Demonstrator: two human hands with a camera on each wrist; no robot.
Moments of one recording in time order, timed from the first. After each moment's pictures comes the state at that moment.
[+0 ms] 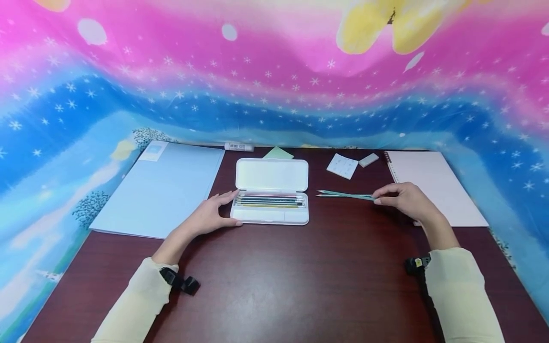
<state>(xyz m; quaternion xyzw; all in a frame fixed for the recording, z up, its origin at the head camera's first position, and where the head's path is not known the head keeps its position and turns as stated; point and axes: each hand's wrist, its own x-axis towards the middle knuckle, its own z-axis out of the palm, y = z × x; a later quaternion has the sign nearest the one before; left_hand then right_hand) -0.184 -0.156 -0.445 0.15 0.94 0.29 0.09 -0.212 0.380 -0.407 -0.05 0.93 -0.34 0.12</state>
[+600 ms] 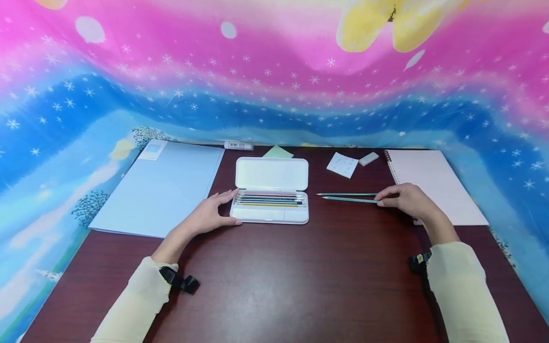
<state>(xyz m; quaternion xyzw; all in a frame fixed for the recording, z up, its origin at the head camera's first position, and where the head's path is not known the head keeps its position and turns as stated) -0.184 -0.156 -0.446 0.15 0.94 0.29 0.09 -0.221 0.393 -0.419 -0.04 0.94 -0.30 0.16</state>
